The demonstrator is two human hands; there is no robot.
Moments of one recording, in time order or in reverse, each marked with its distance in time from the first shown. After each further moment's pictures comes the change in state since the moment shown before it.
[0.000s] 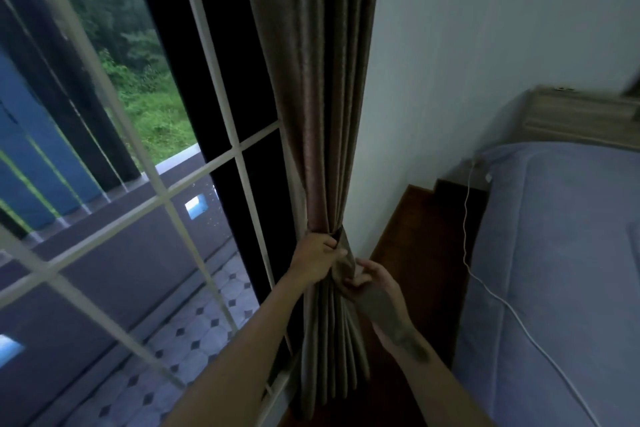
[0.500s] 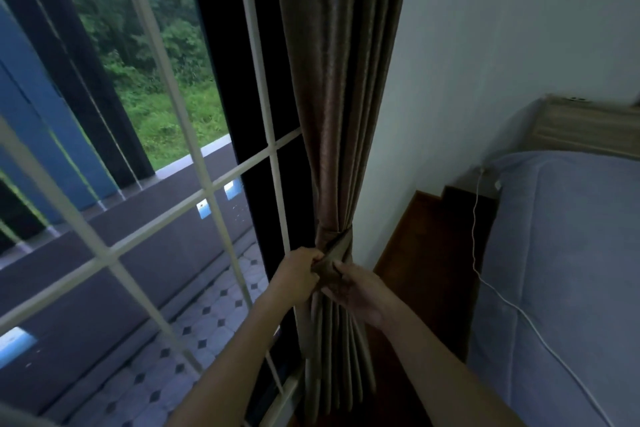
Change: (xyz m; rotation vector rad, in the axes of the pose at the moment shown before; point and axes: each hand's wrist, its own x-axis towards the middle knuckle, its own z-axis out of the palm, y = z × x) left_hand -0.041 -0.043 -0.054 0.249 -0.065 0.050; right_hand 0.009 -0.006 0.069 0.156 -0.169 0.428
